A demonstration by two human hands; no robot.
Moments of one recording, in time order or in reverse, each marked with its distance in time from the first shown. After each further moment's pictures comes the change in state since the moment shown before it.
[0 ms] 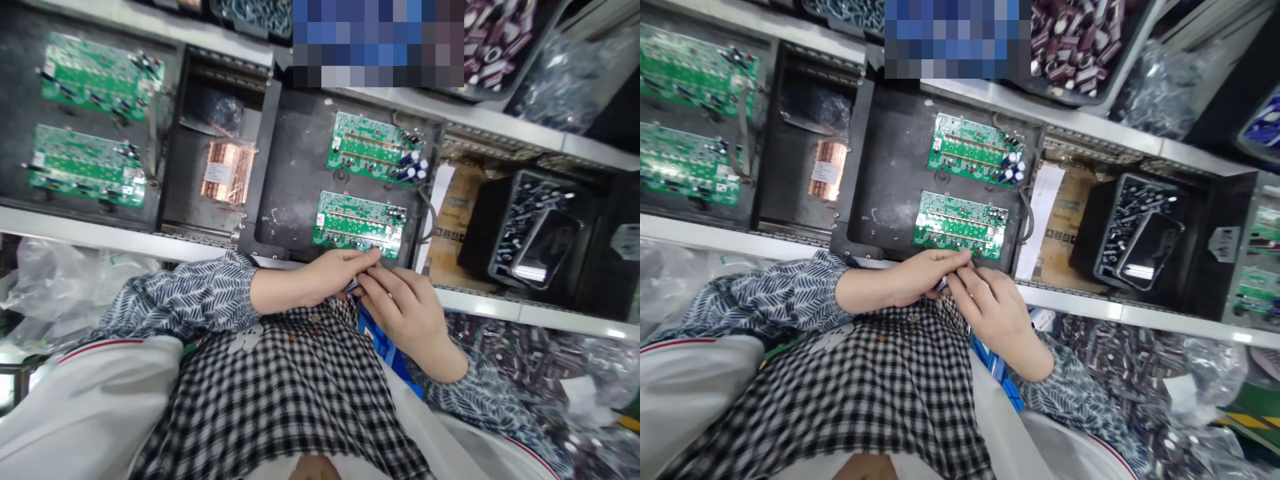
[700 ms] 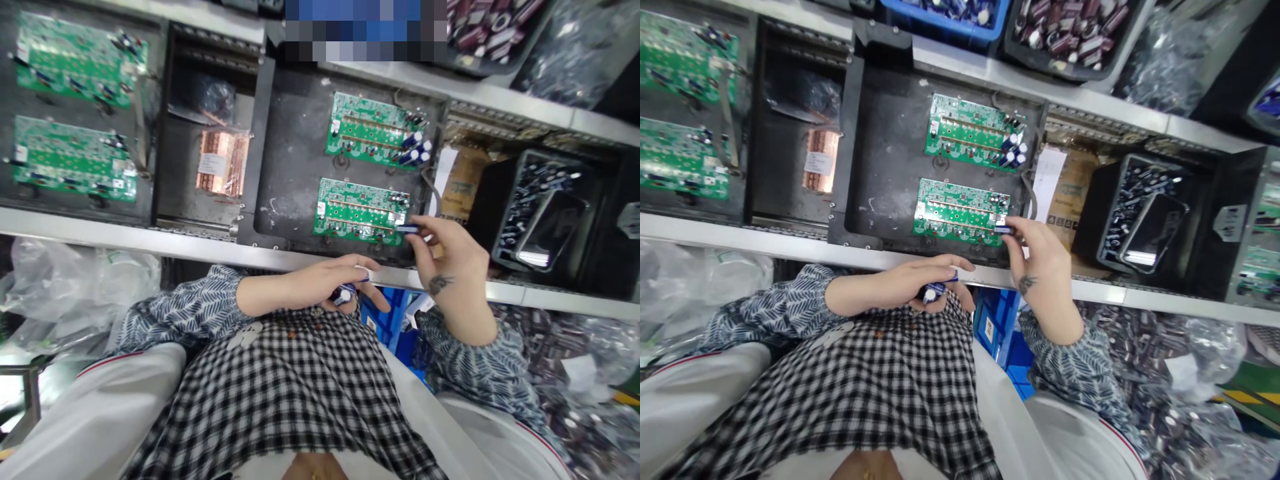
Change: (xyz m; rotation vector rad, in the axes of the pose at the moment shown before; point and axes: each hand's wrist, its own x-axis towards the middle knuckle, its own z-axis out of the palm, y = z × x) left_hand -0.021 -0.016 -0.024 -0.048 -0.430 0.011; right_hand -0.012 0.050 0.016 0.225 0.031 0.598
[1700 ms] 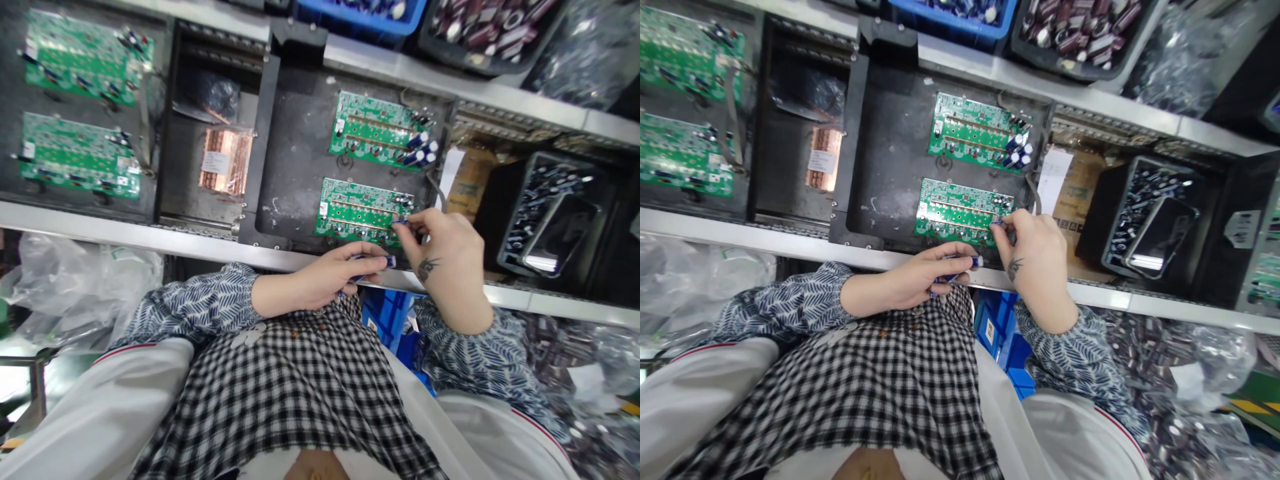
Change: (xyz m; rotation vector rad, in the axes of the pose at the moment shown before) left_hand 0.021 0.003 0.017 -0.246 0.368 0.093; right_hand 0.019 0.003 0.015 -0.186 -0.125 0.040
